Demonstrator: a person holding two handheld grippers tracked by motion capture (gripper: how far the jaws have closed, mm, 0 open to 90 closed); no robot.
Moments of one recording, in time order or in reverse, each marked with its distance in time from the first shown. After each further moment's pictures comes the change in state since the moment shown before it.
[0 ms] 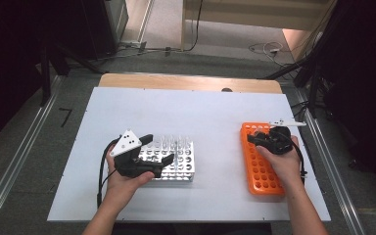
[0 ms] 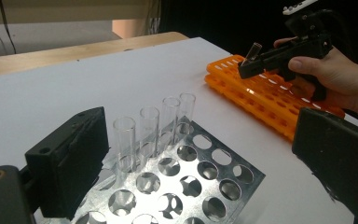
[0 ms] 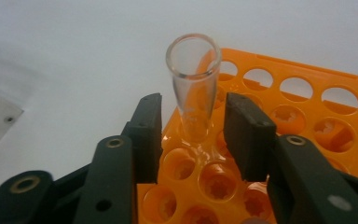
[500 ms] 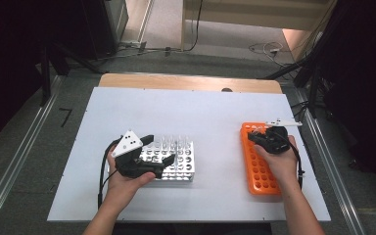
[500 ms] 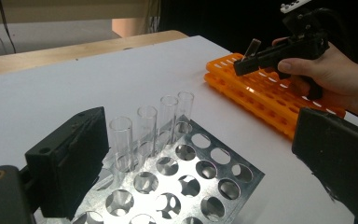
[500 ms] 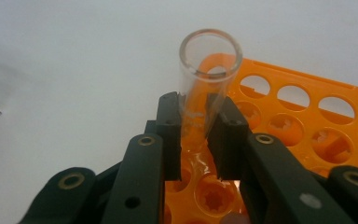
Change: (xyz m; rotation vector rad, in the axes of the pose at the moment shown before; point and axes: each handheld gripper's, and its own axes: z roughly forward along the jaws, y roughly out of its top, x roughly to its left) left arm -0.002 0.000 0.002 0.003 -0.002 0.003; right arm 0.005 0.001 0.005 -0.015 -0.039 -0.023
